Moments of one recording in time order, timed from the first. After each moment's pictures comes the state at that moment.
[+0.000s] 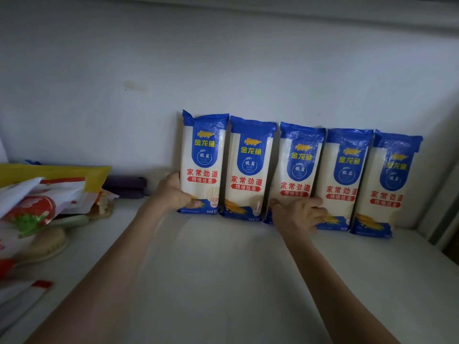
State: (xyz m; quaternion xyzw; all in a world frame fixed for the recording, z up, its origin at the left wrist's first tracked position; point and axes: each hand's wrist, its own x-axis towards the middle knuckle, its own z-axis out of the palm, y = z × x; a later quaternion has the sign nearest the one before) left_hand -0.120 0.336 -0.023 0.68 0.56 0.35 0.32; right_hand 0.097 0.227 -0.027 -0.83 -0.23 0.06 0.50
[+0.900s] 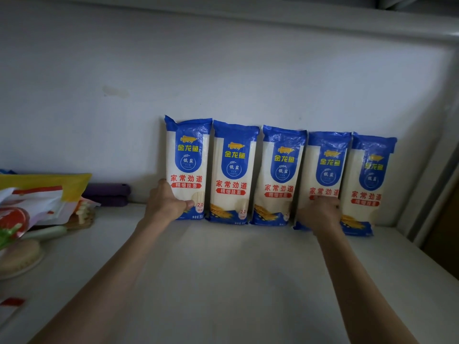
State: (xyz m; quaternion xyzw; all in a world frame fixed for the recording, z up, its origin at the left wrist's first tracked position) left_hand -0.095 0.329 -0.034 0.65 0.59 0.39 0.27; right_hand 0.174 0.200 -0.004 -0.88 -0.25 0.10 0.39
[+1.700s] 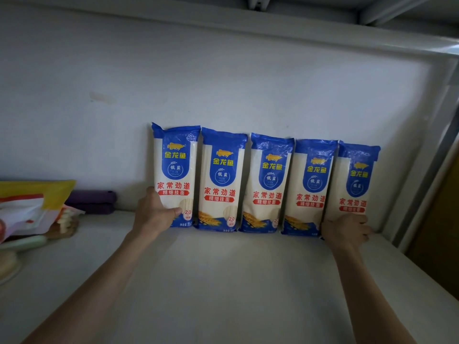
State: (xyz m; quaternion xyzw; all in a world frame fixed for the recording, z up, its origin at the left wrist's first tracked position) left_hand -0.088 0.317 -0.034 0.64 0.58 0.43 0.26; right_hand 0.232 0.173 -0.018 -0.85 -0.14 0.01 0.50
